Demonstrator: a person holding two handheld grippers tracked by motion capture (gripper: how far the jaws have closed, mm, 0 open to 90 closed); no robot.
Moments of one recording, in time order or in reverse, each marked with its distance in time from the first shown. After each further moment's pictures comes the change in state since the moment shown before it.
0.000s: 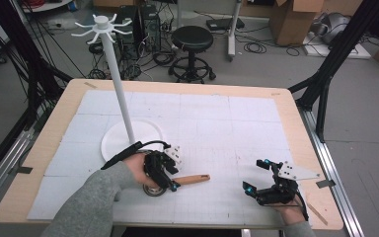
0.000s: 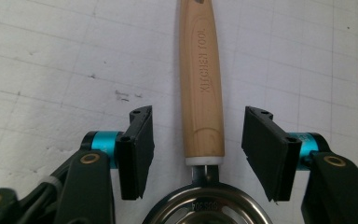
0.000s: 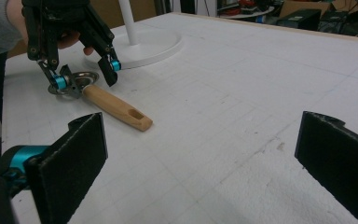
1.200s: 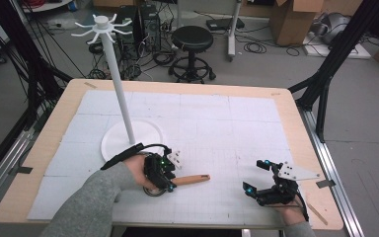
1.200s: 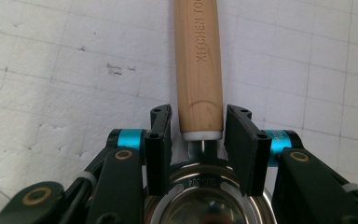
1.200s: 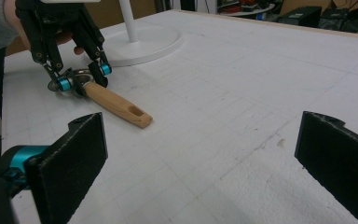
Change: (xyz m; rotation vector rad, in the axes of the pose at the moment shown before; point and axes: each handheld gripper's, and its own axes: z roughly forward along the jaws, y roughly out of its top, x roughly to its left) left arm -0.008 -0.001 0.001 0.097 0.038 0.026; right arm 0.000 -0.001 -0.001 0.012 -0.002 0.001
